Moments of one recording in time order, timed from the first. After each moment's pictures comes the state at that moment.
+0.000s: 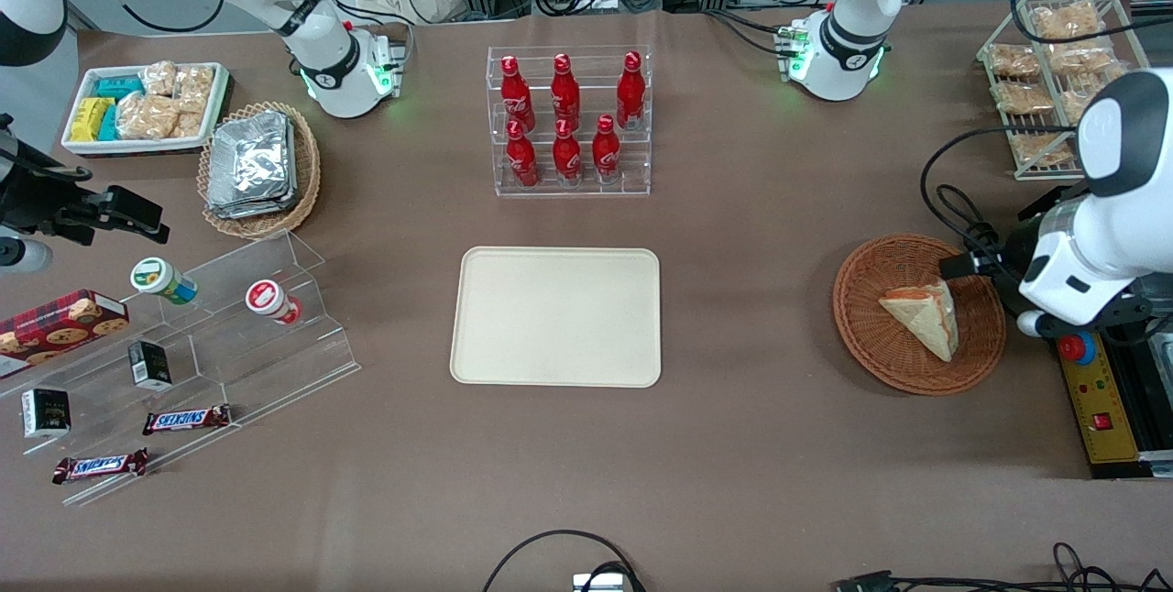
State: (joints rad) arm 0.19 0.25 -0.20 -1.65 0.04 1.64 -0.24
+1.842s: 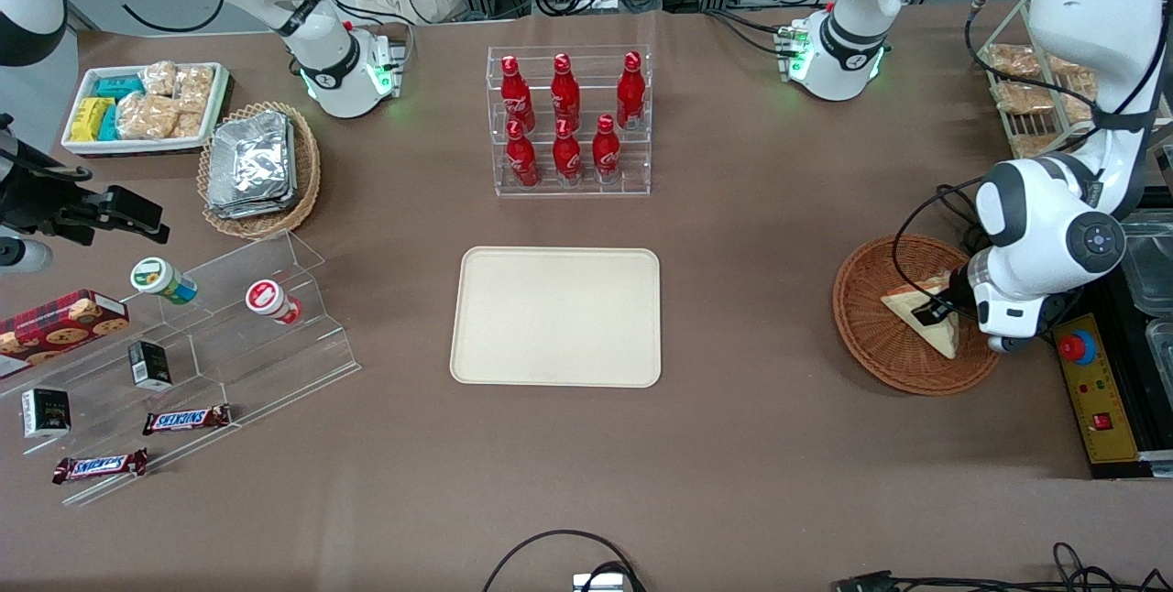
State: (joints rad) arm 0.22 0.36 -0.11 -2.12 0.03 2.38 -0.55
